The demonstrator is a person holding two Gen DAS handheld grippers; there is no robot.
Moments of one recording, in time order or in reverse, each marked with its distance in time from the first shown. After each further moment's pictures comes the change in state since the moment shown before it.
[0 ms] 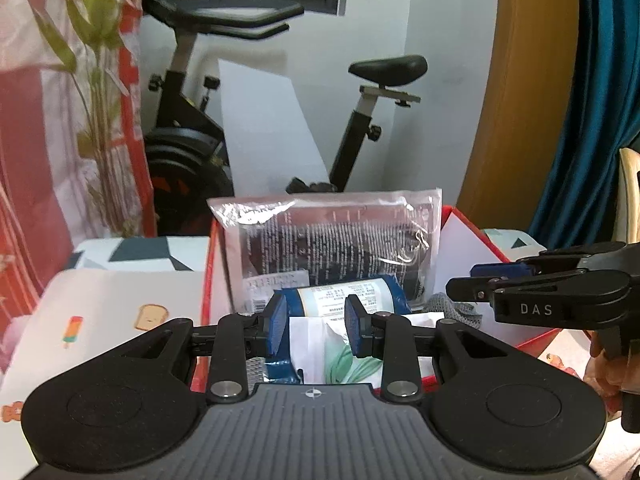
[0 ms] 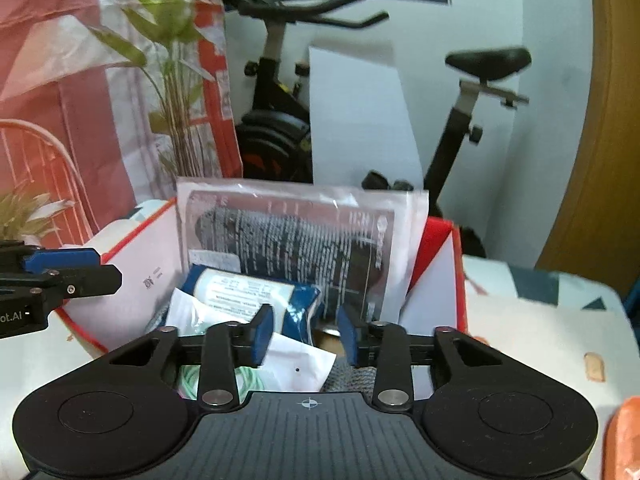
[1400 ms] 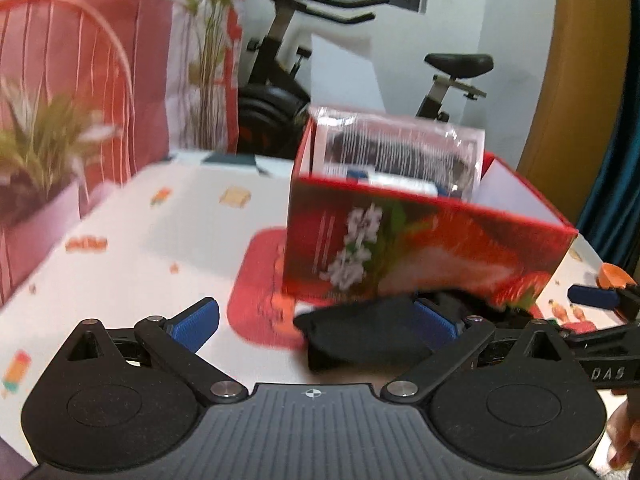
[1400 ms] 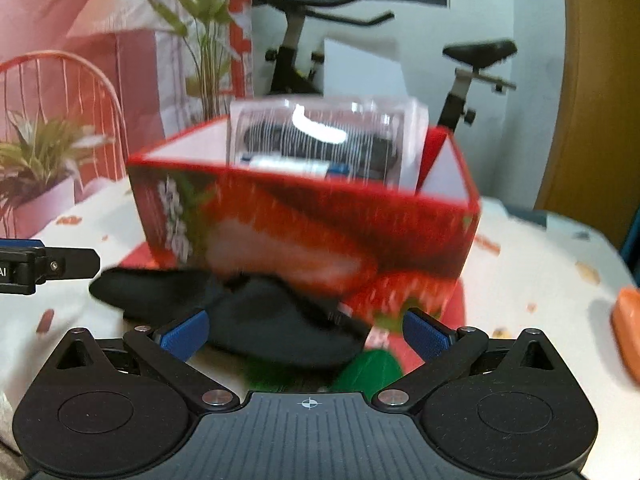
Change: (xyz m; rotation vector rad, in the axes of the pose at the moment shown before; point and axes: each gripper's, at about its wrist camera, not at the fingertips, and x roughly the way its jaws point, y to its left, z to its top) left arm -0.074 0.000 -0.116 -0.184 0.032 0.188; right arm -0.059 0.037 -0.146 -0.017 -0.010 -0.005
